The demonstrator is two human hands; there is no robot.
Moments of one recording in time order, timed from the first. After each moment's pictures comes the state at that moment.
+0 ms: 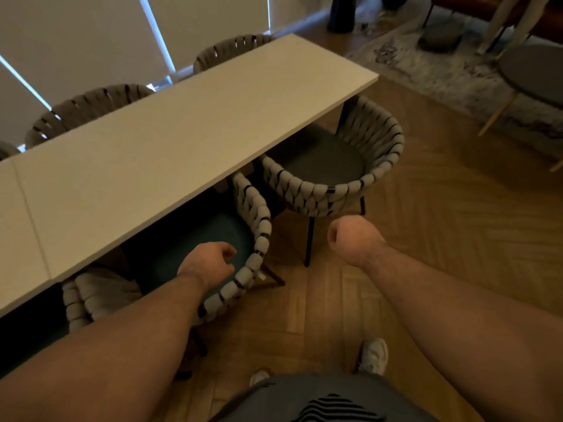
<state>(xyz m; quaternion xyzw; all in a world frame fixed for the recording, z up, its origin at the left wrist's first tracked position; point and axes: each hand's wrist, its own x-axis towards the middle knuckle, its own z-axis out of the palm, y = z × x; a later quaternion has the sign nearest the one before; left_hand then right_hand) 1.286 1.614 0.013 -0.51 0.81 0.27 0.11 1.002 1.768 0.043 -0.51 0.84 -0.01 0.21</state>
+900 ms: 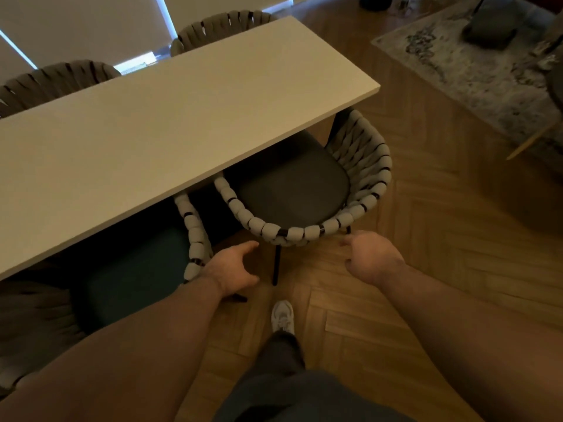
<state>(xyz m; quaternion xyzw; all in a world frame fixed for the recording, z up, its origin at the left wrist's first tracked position) 0.988 1.588 -0.032 -0.53 0.74 0.40 0.14 0.704 1.710 0.006 -0.56 0.79 0.11 0.23</state>
